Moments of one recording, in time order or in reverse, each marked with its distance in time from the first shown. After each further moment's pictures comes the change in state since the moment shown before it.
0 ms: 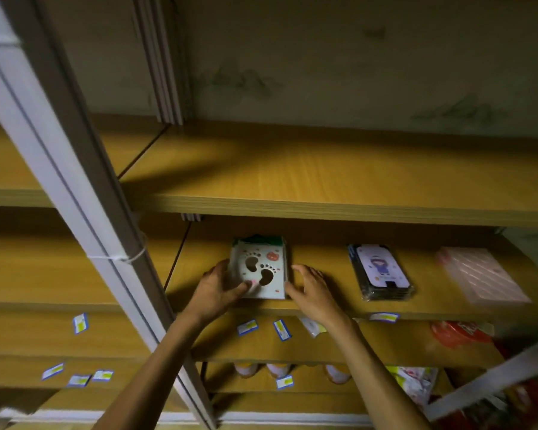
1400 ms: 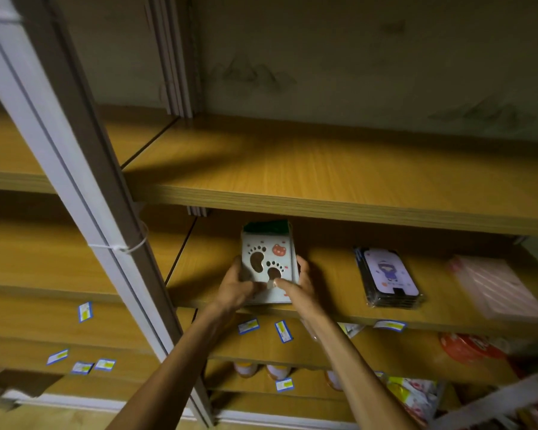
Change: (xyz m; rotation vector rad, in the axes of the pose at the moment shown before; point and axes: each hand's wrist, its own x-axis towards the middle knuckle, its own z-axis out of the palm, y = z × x) left_hand 0.030 0.003 0.052 -0.536 0.041 -0.221; right_hand 0.016 -0.012 0.029 0.633 0.008 0.200
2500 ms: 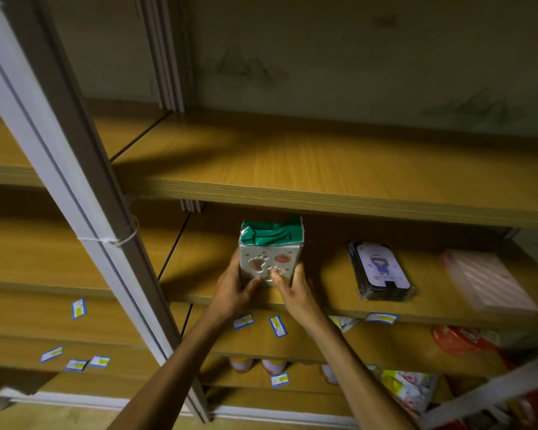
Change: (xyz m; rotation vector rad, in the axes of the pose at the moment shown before) left_hand -0.012 -0.020 -0.001 0.279 -0.029 0.531; right_hand -0.026 -0.001 -0.011 -0.398 -0.004 -0.043
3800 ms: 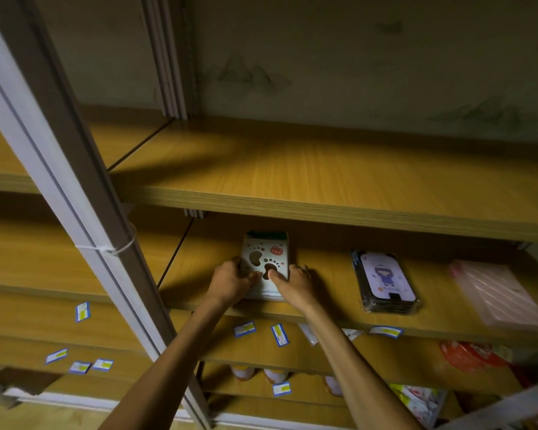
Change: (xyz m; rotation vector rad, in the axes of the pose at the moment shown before) left_hand 0.040 0.010 -0.007 0.288 0.017 -0.387; right_hand 0.052 -0.008 -0.002 -0.142 -0.036 0.065
